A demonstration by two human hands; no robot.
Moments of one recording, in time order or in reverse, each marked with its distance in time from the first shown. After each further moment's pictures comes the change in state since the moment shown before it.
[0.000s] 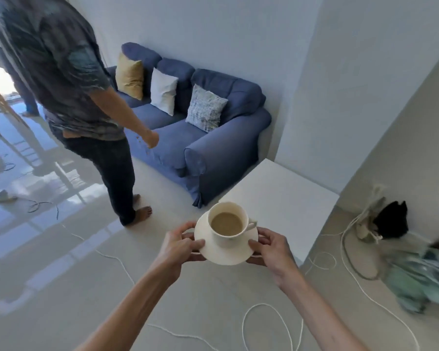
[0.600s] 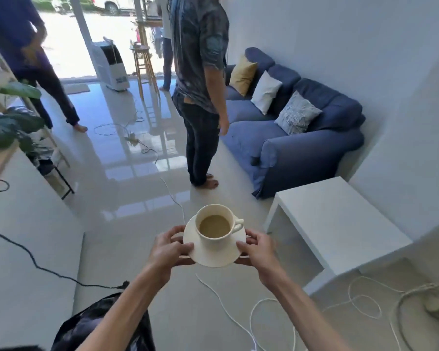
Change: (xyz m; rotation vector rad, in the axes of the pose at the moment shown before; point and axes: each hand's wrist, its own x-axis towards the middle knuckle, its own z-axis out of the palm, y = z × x) left_hand -0.262 -0.138 -0.013 -0.280 0.491 0.016; right_hand -0.165 0.060 0.012 -0.261 -0.528 -0.009
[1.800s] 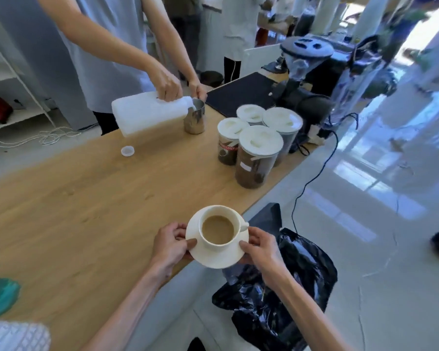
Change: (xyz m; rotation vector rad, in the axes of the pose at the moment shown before) left_hand -0.447 -0.295 -0.456 -0.376 1.103 -0.107; right_hand -0.337 0.196 0.514 -0.572 -1.029 -0.037
